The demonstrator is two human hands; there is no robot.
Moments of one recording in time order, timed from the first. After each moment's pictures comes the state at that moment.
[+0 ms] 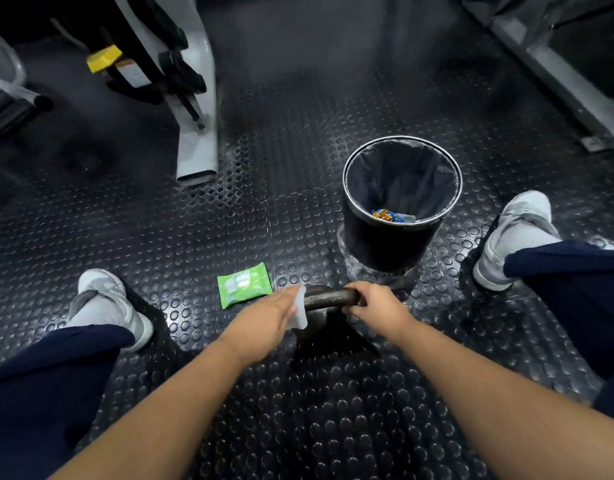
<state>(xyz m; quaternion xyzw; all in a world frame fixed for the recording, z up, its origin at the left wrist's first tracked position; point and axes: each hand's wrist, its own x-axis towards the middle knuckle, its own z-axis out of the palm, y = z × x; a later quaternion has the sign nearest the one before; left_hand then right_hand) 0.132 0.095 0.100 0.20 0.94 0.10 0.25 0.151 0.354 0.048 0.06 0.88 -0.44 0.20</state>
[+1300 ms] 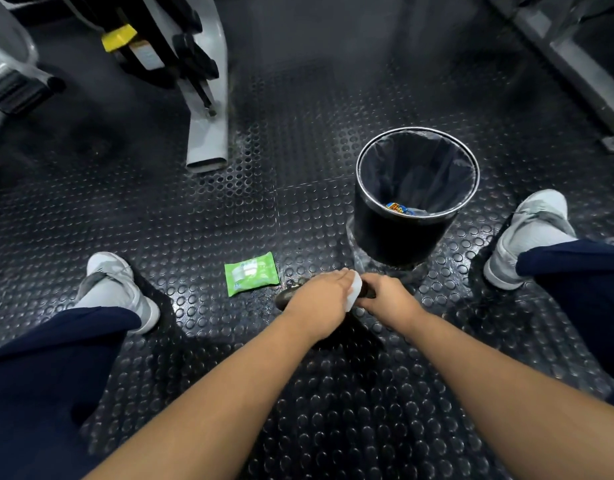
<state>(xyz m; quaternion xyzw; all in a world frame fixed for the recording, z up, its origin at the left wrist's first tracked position) 0.129 0.183 0.095 0.27 0.94 0.09 0.21 0.147 0.358 0.038 0.04 0.88 -0.43 0.19</state>
